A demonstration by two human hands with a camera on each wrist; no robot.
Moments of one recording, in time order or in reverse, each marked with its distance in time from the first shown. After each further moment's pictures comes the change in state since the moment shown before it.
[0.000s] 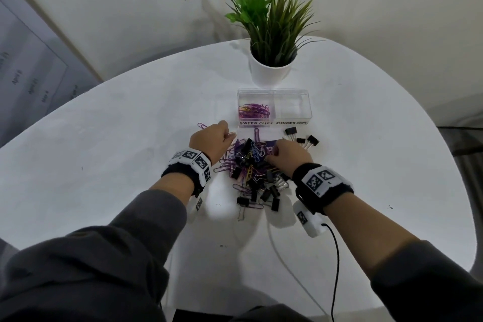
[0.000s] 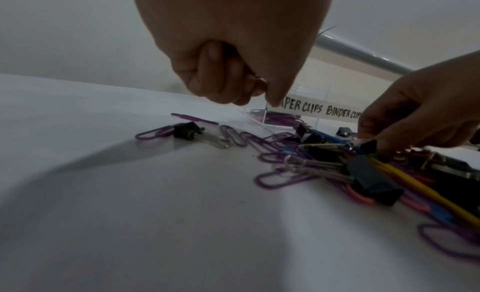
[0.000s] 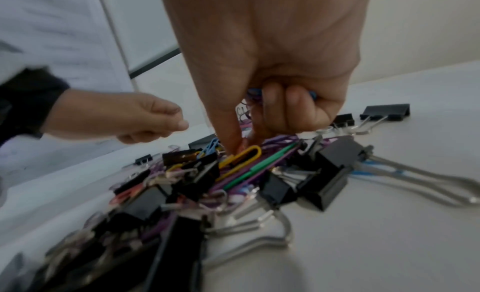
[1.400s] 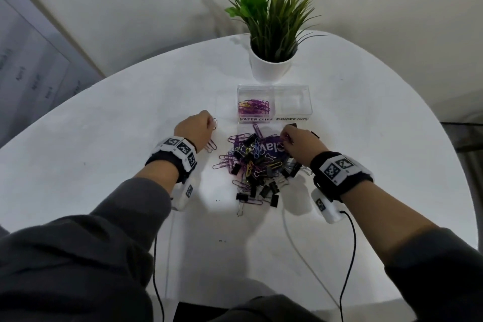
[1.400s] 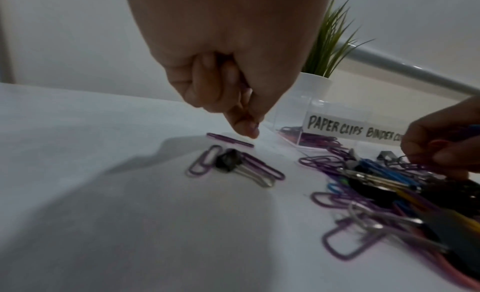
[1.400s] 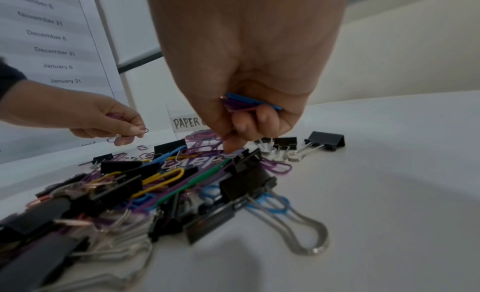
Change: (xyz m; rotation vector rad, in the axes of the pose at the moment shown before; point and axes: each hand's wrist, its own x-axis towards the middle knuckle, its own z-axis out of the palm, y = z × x) left_hand 0.009 -0.023 -0.016 -0.034 0.006 -0.160; right_hand 0.003 0.023 -0.024 0.041 0.034 -0.123
